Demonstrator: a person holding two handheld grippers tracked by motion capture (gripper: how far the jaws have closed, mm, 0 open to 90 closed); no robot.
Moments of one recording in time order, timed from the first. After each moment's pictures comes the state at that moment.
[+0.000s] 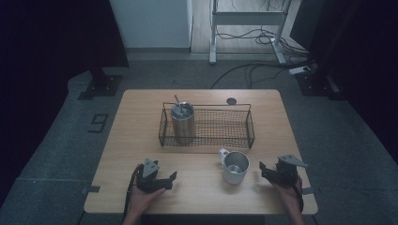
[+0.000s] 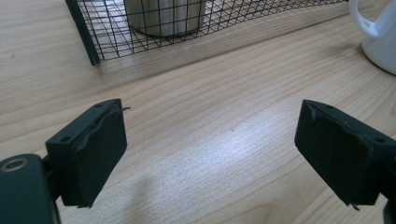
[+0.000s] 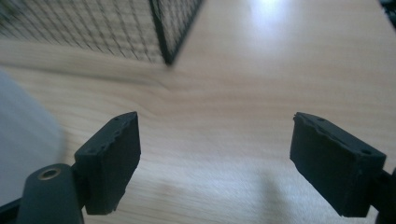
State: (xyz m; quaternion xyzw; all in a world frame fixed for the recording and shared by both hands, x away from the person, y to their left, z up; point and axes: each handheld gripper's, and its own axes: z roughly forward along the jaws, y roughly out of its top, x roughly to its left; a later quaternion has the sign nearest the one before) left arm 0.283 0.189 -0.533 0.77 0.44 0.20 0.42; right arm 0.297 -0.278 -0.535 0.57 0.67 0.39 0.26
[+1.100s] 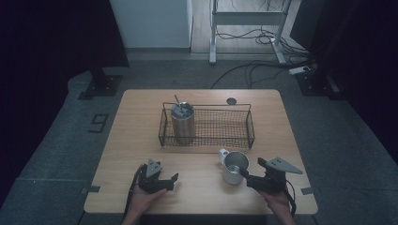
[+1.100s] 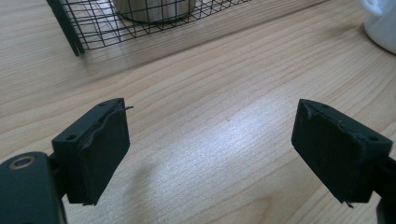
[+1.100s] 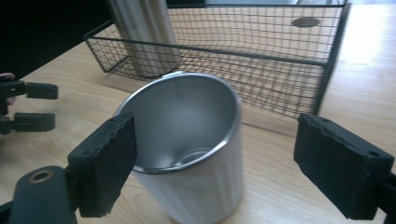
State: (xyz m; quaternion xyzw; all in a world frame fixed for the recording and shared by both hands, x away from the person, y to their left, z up) left arm 0.285 0.184 -0.538 0.79 0.43 0.19 0.40; right arm 0.261 -0.220 -0.486 0.47 0.69 0.51 0.19
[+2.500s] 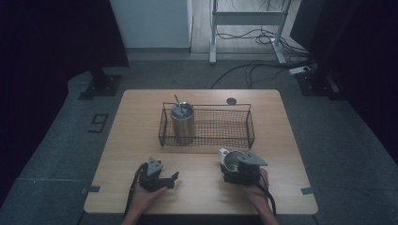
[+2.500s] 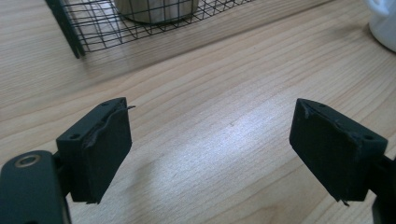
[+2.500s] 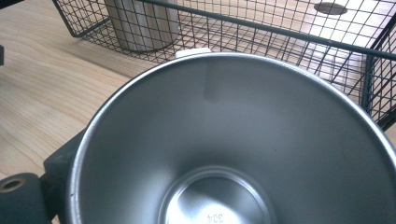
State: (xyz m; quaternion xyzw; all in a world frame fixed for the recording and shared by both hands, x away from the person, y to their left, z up) left arm 0.289 0.183 -0.537 0.79 0.43 0.20 0.40; right arm 0.297 -0.159 -0.516 0.46 0.74 0.44 0.24
